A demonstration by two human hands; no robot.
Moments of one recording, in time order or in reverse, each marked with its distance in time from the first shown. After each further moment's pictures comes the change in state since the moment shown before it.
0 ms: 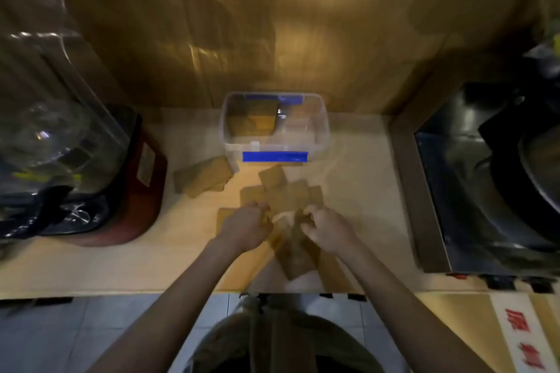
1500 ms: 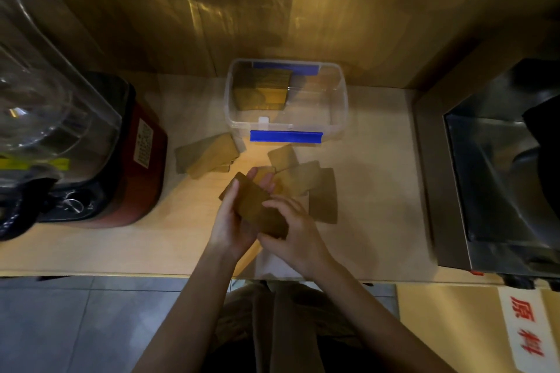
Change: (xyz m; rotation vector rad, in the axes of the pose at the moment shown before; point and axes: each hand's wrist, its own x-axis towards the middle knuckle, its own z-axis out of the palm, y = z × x) left_hand -0.009 -0.026 0.014 -2.041 -0.014 -0.013; right_hand -0.021 -0.061 0.035 0.430 0.110 -0.268
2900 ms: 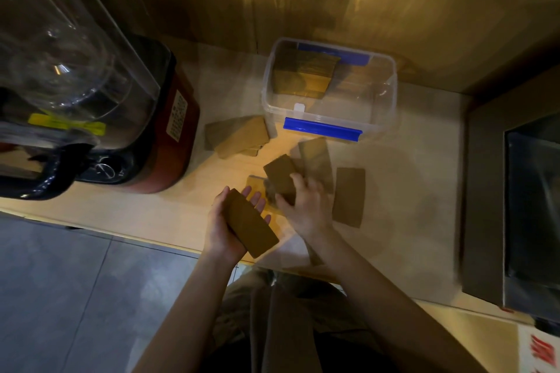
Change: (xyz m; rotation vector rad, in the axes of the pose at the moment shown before) left_hand -0.018 -0.001 -0.044 -0.243 0.428 -0.053; right_hand 0.065 0.029 0.027 -0.430 -0.030 0.108
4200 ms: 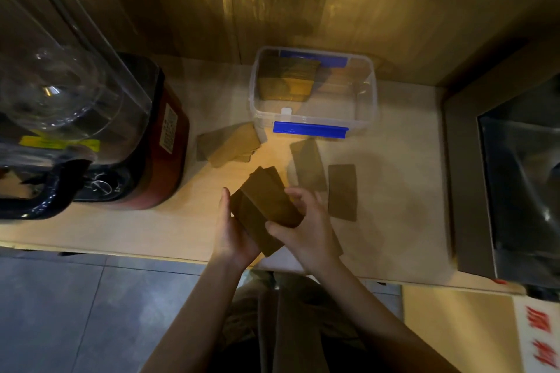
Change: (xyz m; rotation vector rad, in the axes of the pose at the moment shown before) left_hand -0.016 -0.006 0.015 0.125 -0.307 -0.009; right_hand -0.064 -0.034 -0.024 0.583 0.111 0.120
